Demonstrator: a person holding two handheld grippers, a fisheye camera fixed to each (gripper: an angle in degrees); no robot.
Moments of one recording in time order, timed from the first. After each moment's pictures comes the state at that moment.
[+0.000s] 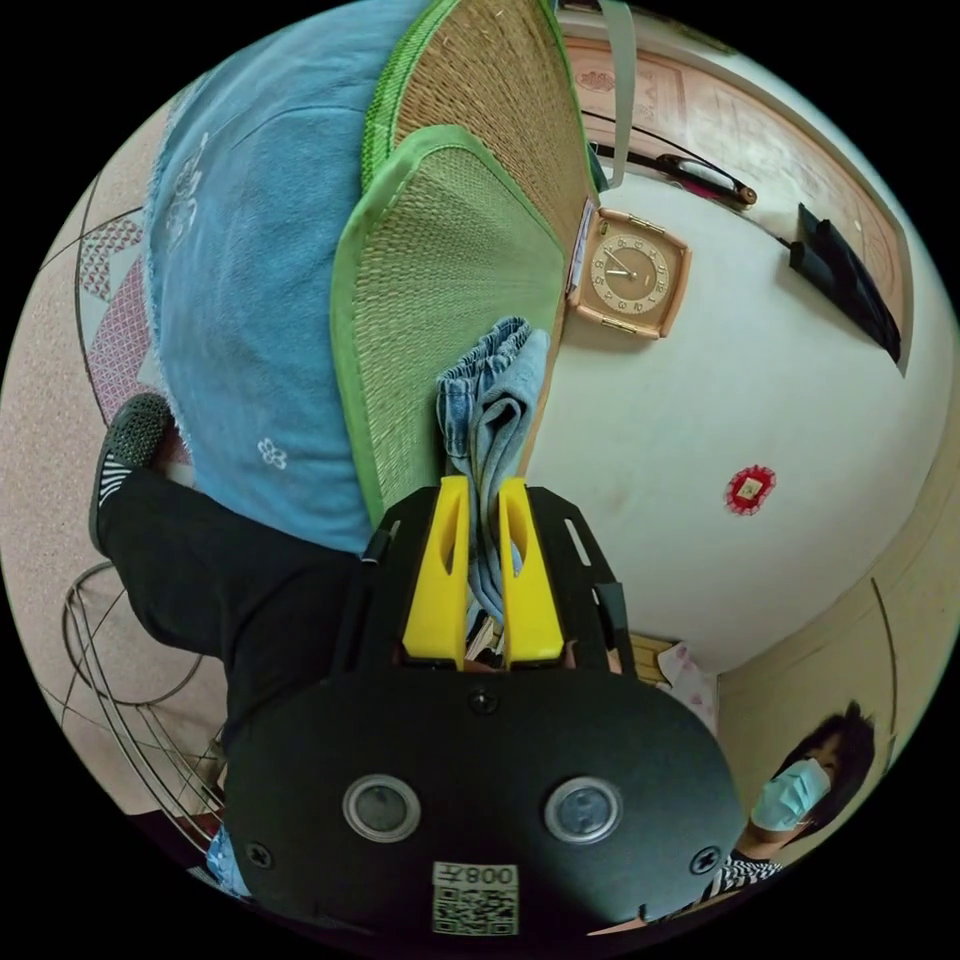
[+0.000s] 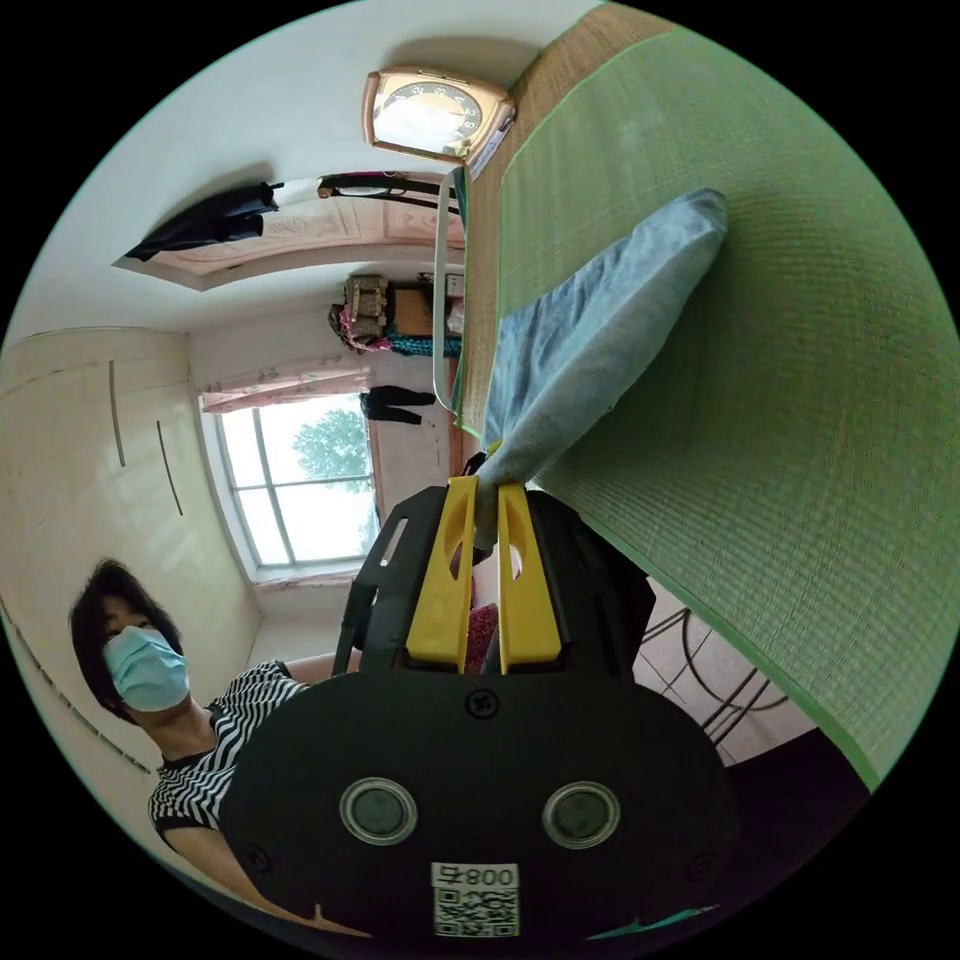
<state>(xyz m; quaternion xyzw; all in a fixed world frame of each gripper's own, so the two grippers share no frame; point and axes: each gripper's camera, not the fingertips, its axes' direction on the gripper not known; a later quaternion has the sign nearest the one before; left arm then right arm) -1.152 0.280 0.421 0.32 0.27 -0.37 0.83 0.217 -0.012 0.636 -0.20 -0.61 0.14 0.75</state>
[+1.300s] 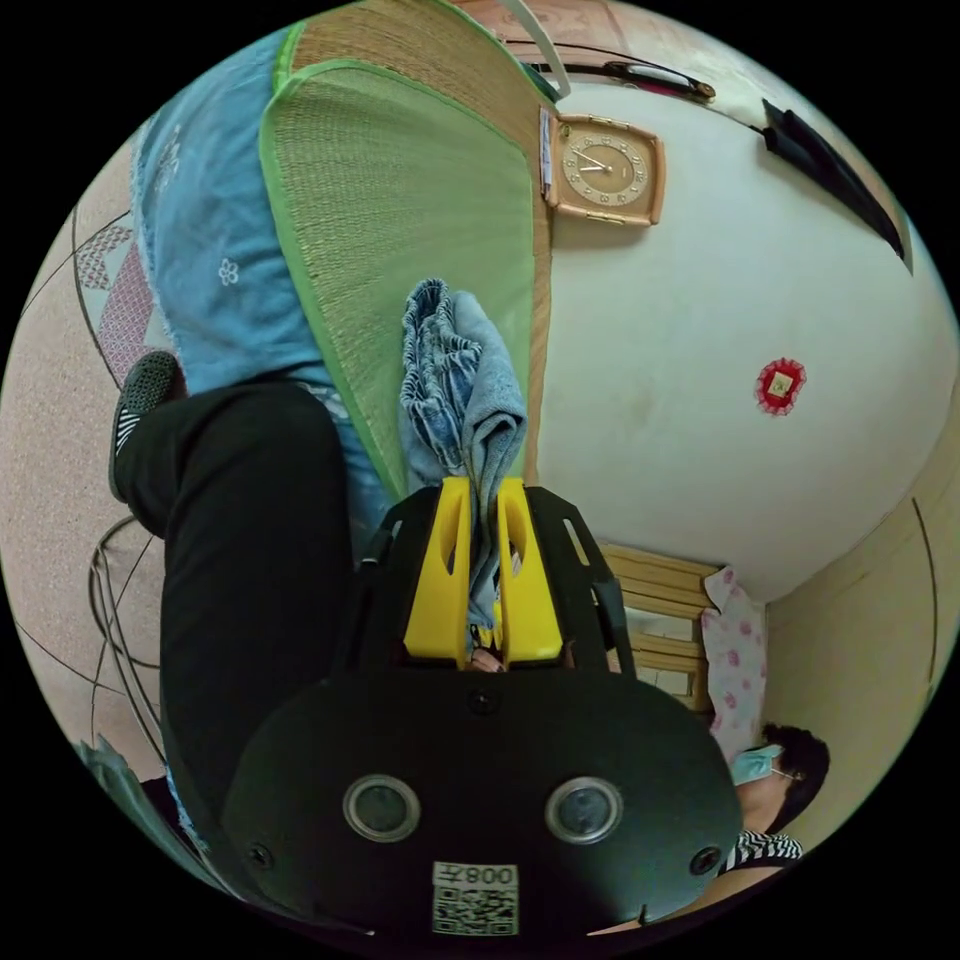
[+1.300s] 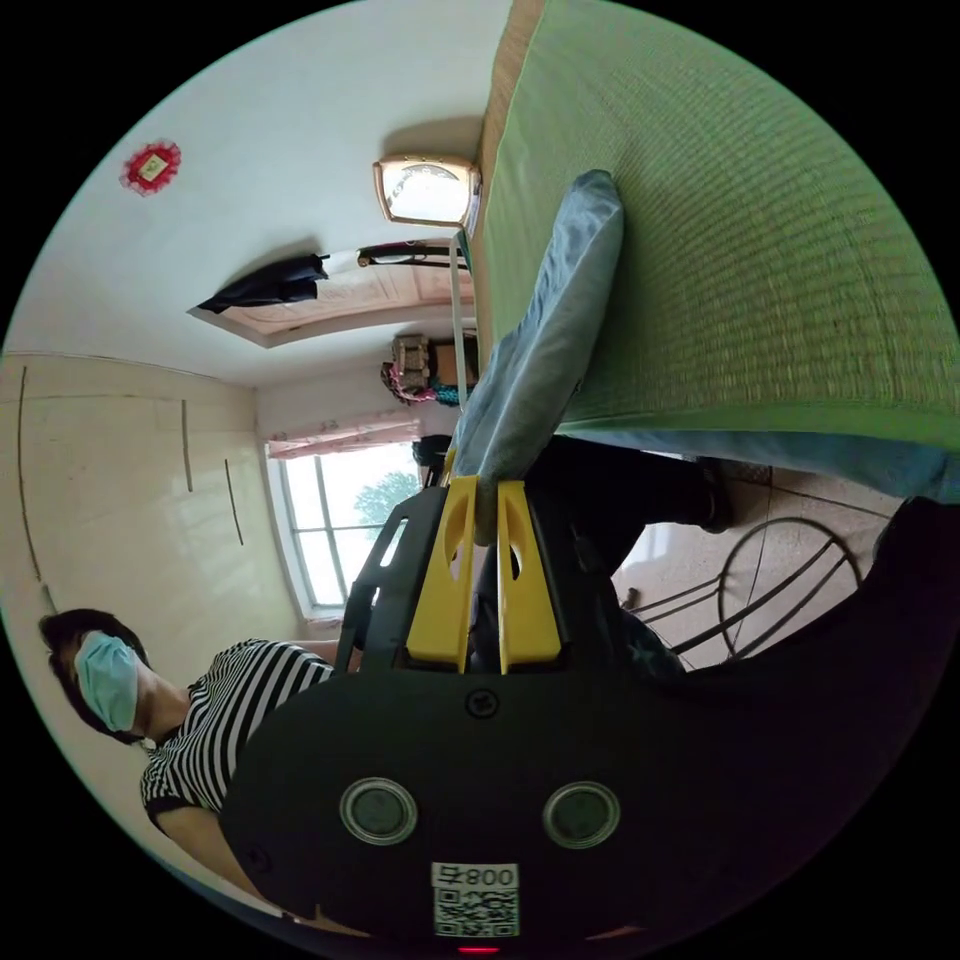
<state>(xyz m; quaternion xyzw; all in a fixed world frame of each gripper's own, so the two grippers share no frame) -0.821 0.214 0.486 0.25 0.22 -0.30 0.89 0.392 0.254 0.635 -0.11 -0.67 0.23 0.70</state>
